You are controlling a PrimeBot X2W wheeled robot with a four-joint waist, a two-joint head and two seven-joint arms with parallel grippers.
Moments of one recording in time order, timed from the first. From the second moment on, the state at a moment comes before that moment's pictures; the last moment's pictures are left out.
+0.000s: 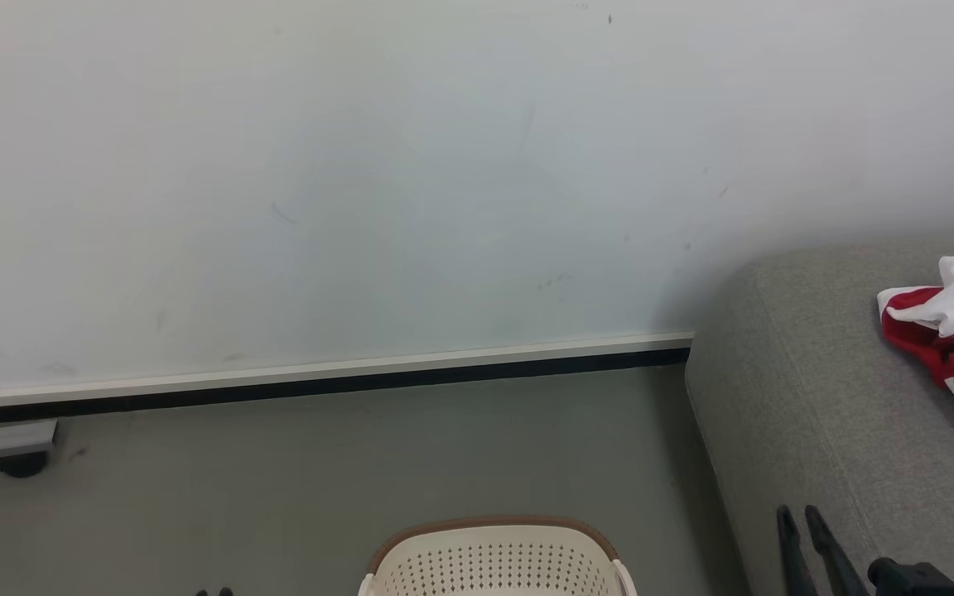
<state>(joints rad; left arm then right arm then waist) 0.15 0.05 0.02 0.04 -0.19 -0.05 -0.26 0.12 -0.05 0.05 0.01 0.08 0.13 -0.10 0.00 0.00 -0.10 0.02</state>
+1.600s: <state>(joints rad) 0.01 0.05 0.06 0.16 -0.89 -0.07 -0.06 0.04 -0.10 0.04 0.12 0.89 0.13 -0.07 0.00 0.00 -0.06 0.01</state>
